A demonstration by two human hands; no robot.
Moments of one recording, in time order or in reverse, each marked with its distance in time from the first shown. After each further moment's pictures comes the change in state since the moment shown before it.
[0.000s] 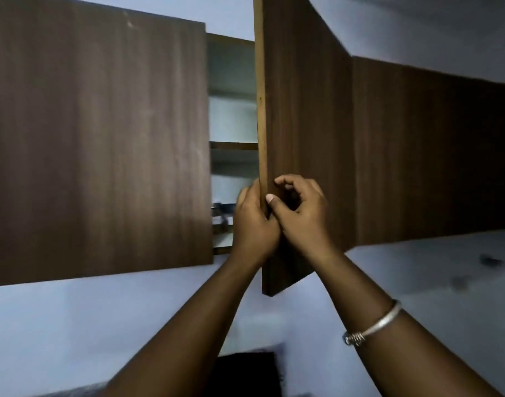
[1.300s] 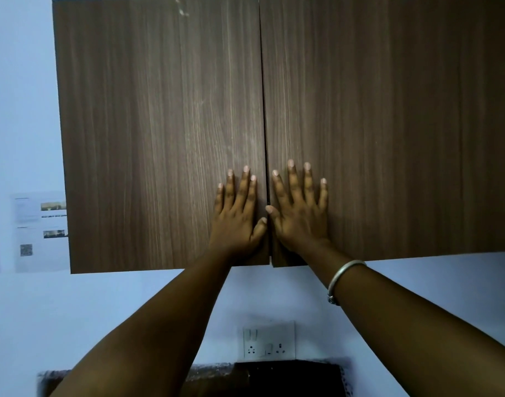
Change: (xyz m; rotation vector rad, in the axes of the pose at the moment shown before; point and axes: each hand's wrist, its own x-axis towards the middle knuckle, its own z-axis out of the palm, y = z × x) left_hand 0.051 -0.185 -0.093 1.162 -0.171 0.302; right_hand 0.041 0.120 0.162 -0.758 -0.116 -0.399
